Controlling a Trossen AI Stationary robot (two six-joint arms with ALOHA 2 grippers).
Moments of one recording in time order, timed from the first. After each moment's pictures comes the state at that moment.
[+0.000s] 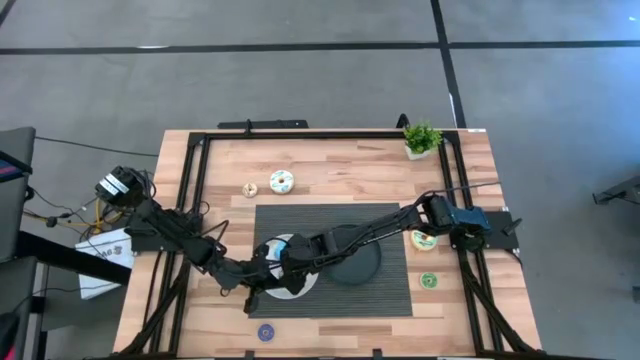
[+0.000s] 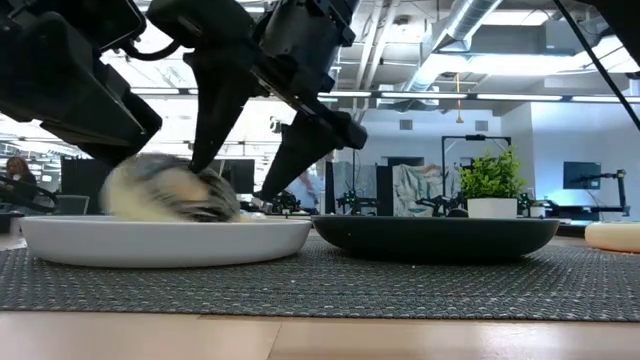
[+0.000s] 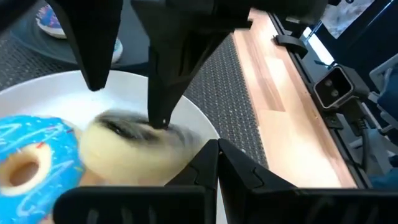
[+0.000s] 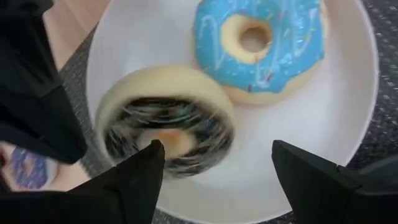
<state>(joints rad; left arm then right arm) -0.63 1.49 0.46 0.54 -0.36 -0.51 0.27 2.31 1.96 -0.80 0.05 0.90</state>
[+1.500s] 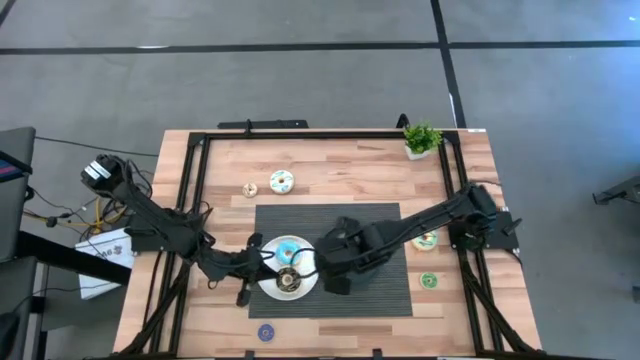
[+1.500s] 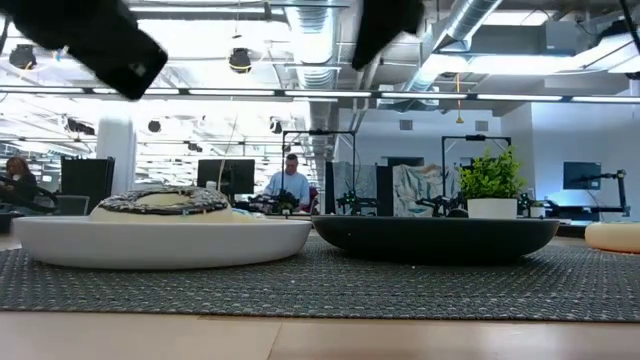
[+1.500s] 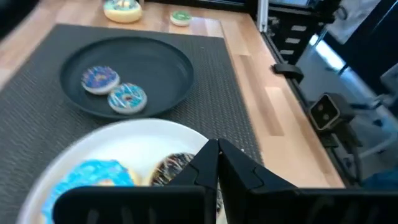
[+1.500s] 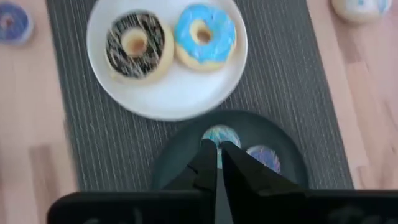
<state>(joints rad) -0.63 1.24 0.52 0.28 -0.43 -0.38 0.37 1.96 1.81 -1.07 0.29 0.44</state>
